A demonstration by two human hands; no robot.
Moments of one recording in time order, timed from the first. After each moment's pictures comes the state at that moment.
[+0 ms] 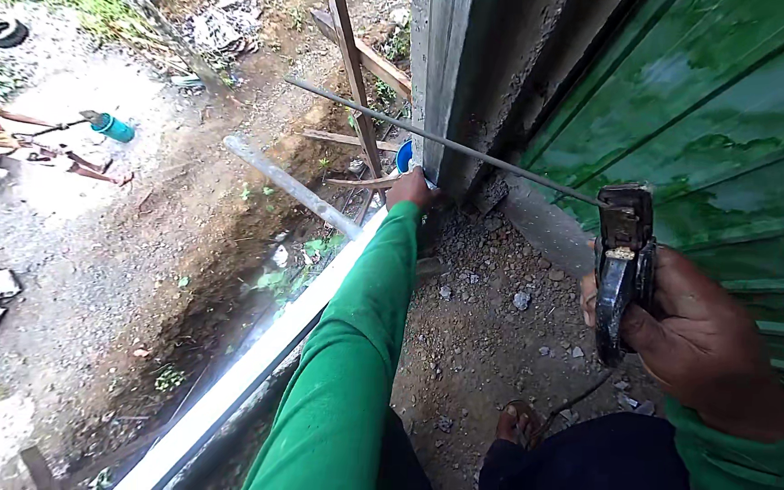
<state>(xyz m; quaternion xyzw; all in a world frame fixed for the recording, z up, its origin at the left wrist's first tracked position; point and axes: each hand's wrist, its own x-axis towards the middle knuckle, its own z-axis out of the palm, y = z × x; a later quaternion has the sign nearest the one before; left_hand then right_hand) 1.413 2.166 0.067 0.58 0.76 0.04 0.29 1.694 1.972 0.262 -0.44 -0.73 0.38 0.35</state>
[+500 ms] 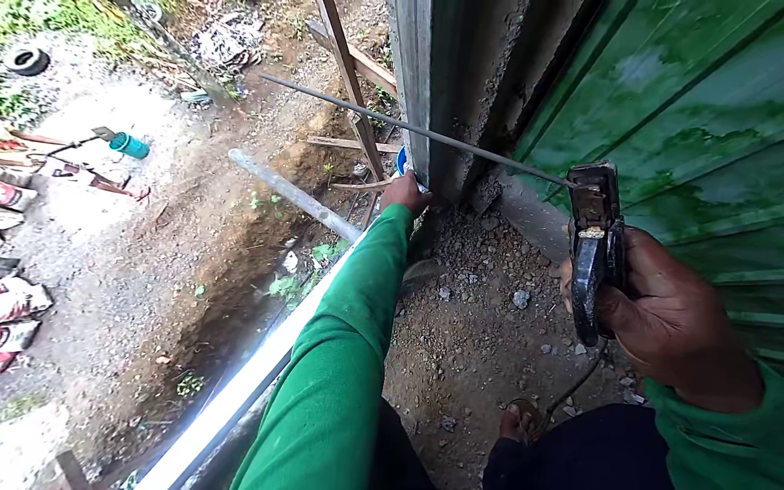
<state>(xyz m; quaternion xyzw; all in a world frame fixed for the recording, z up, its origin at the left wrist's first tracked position) 1.414 2.173 0.066 0.60 0.75 0.01 0.28 1.698 1.985 0.261 -0.43 -0.71 0.41 0.38</state>
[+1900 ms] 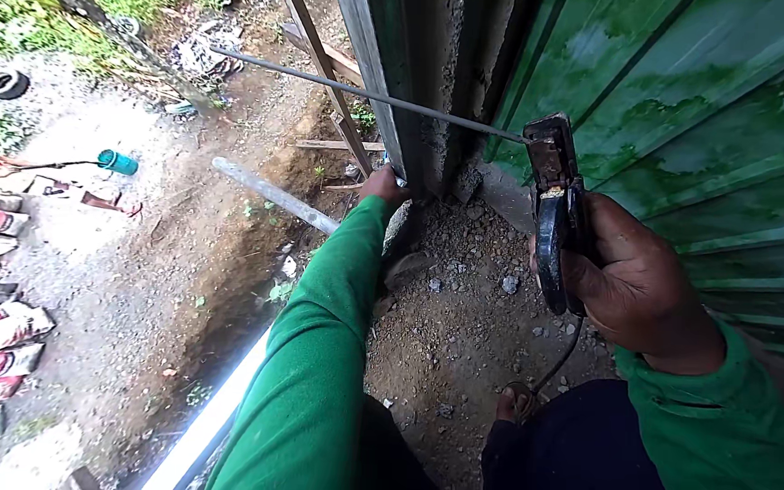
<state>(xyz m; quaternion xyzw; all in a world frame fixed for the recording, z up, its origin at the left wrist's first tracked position) 1.411 2.179 0.061 0.62 0.73 0.00 0.27 1.700 1.985 0.272 -0.43 -0.71 0.41 0.39</state>
